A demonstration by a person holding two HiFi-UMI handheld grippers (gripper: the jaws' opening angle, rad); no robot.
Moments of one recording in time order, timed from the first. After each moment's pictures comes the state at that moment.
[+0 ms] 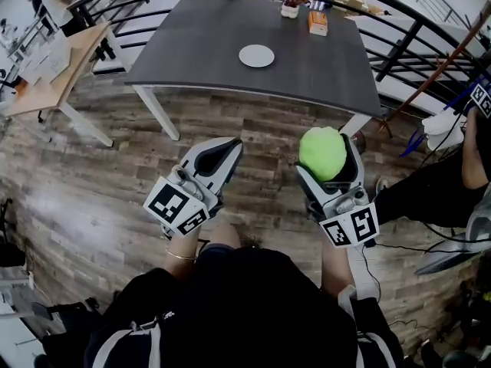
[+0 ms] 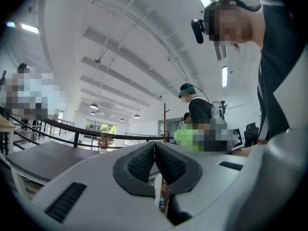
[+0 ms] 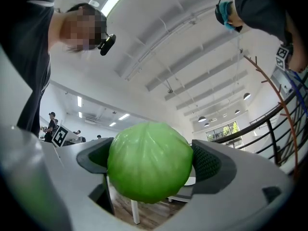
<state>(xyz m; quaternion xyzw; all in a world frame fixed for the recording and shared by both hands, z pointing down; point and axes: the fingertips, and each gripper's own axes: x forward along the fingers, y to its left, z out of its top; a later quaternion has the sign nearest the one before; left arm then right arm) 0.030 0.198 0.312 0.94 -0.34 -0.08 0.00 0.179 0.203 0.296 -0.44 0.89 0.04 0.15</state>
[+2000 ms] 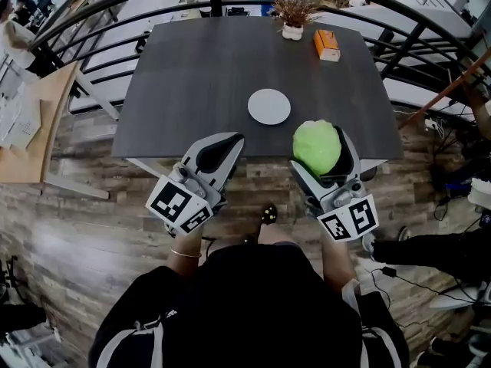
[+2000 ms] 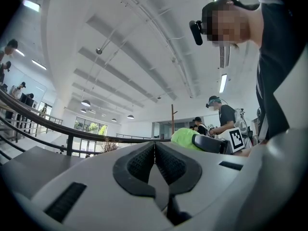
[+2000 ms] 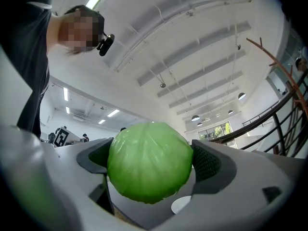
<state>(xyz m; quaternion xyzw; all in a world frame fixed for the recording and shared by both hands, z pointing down) -0.062 -0.128 0.311 0.96 -0.28 -0.09 0.01 0.068 -0.106 0.299 -0.48 0.86 0.03 0.14</state>
